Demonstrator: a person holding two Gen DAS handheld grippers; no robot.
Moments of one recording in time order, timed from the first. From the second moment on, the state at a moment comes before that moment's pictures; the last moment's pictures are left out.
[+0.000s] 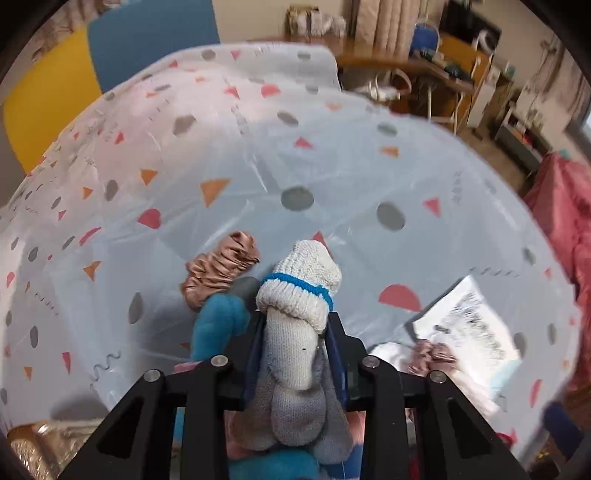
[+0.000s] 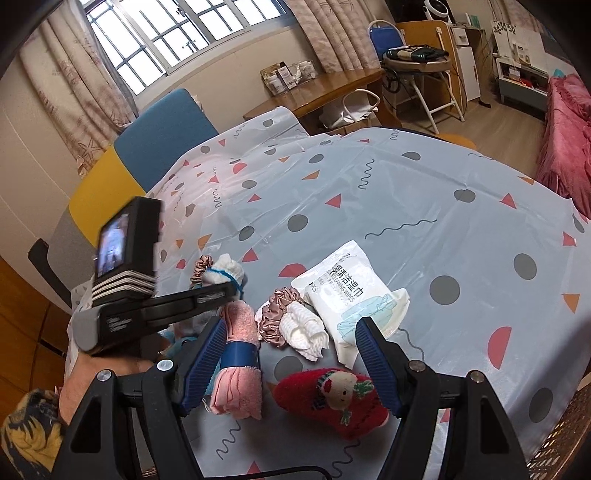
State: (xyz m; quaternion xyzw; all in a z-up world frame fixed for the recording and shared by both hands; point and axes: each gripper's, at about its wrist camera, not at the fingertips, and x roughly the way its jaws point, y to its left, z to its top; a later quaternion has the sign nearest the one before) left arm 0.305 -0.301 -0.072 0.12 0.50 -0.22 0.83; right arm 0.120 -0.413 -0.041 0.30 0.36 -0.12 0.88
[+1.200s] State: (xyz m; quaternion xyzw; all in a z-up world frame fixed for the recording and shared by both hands) left arm 0.269 -0.037 0.103 -0.06 0.39 -0.09 0.91; right arm 0.260 -0.358 -0.045 0.20 0.46 -0.02 0.86
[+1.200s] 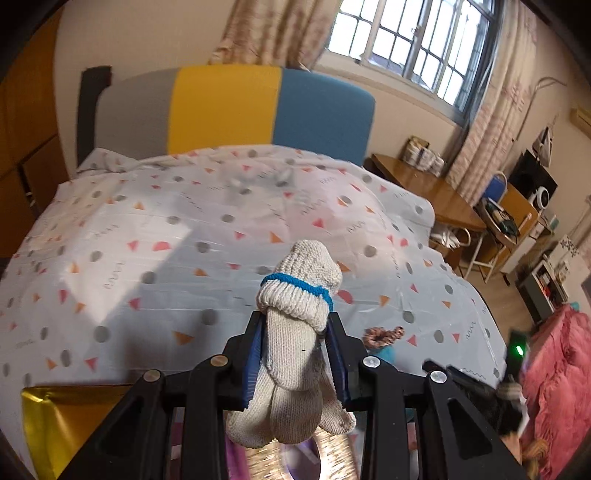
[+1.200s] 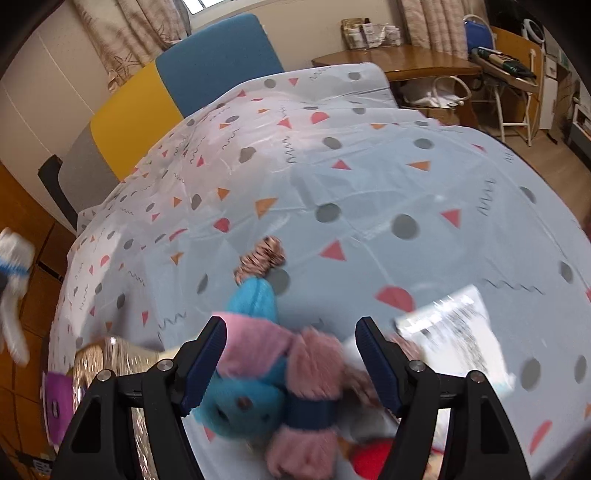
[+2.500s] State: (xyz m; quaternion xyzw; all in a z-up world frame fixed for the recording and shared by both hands) left arm 0.154 0.196 -0.036 -0.15 0.43 0.14 0.88; right arm 0.348 -0.286 -0.058 0.10 0.50 0.00 0.86
